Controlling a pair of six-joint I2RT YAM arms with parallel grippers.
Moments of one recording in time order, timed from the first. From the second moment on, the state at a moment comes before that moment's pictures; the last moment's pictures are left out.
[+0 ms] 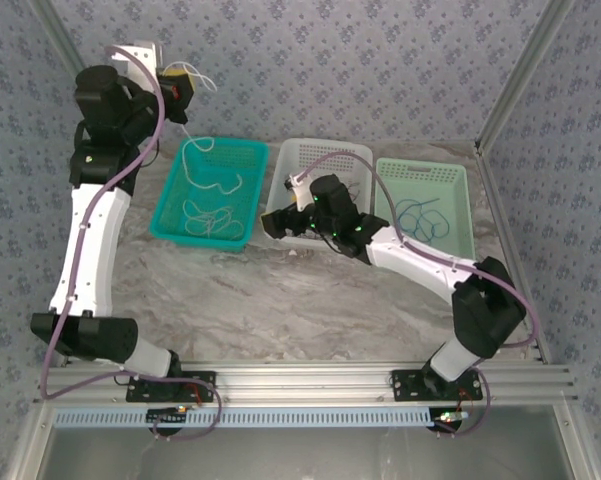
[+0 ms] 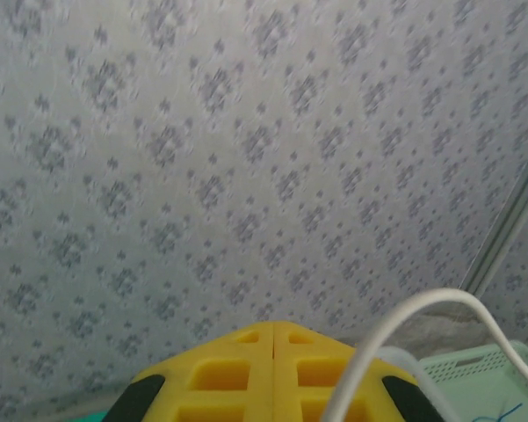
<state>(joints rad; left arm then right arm) -0.11 1.49 1.83 -0.39 0.34 -0.14 0.75 1.58 1.18 -0.02 -0.13 0.18</state>
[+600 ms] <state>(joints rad) -0.11 1.68 1.54 -0.37 0.29 -0.20 0.67 1.38 1.12 -0.21 -0.11 0.17</state>
